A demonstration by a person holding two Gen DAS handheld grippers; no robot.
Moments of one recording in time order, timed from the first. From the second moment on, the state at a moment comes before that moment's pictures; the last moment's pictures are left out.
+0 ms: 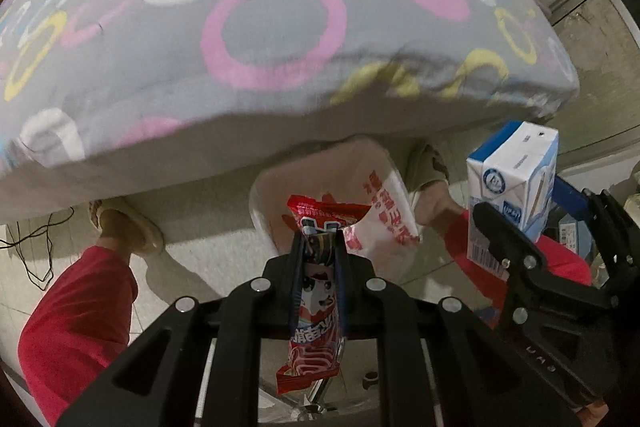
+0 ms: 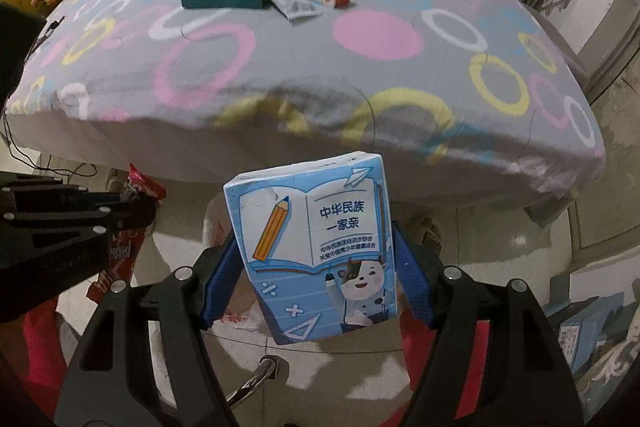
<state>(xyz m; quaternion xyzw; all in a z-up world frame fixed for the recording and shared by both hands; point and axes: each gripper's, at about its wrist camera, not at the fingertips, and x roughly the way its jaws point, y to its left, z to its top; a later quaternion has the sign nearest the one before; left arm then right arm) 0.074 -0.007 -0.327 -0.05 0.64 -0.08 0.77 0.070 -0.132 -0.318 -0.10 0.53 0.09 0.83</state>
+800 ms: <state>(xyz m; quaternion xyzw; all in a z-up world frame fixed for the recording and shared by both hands) 0.088 -0.025 -0.473 -0.14 0.70 -0.03 0.70 0.103 -0.155 -0.447 -0.03 0.61 0.05 0.79</state>
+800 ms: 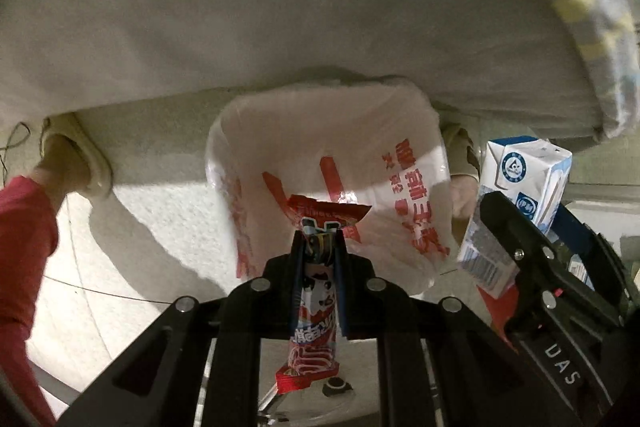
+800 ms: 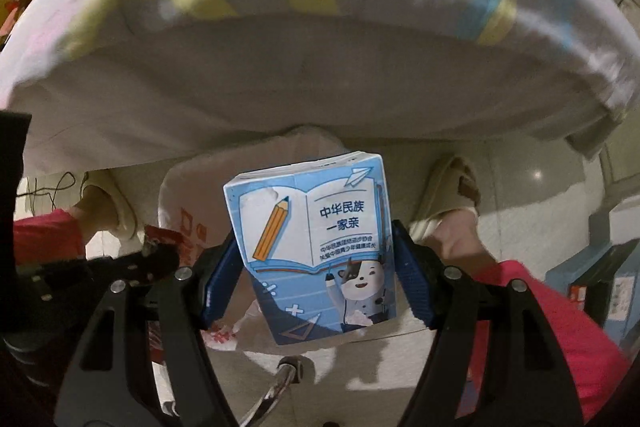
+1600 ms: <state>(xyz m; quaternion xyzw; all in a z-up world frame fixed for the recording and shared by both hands) 0.101 -0.013 -0.549 -0.19 0.74 0.00 0.64 0.134 -0.148 -0.527 0.00 0.66 0.03 0.75</state>
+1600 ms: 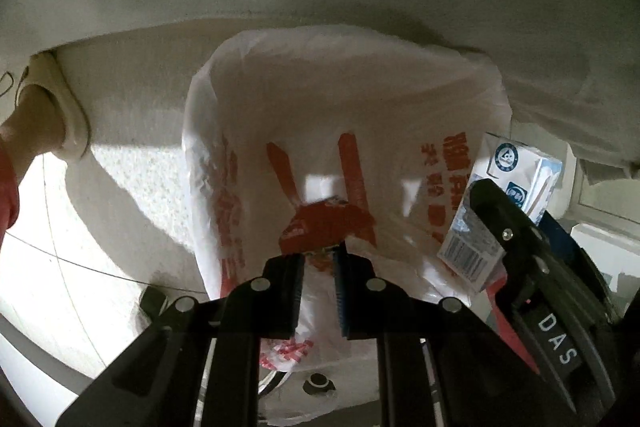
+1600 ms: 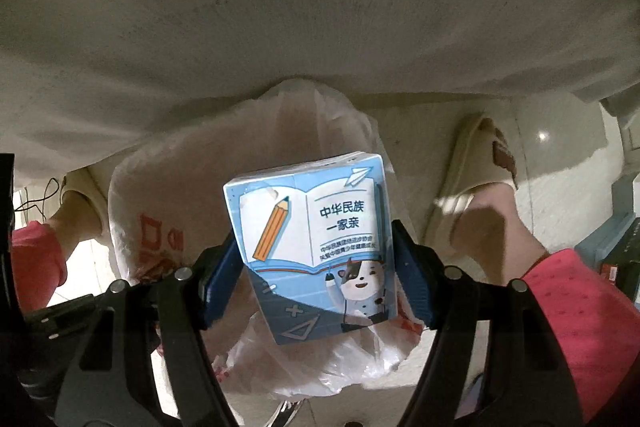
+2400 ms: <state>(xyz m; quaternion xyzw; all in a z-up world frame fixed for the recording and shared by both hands) 0.094 0.002 -0.499 -0.12 0.72 0.05 0.68 0.115 -0.140 -0.501 -0.01 0.66 0.05 0.75</state>
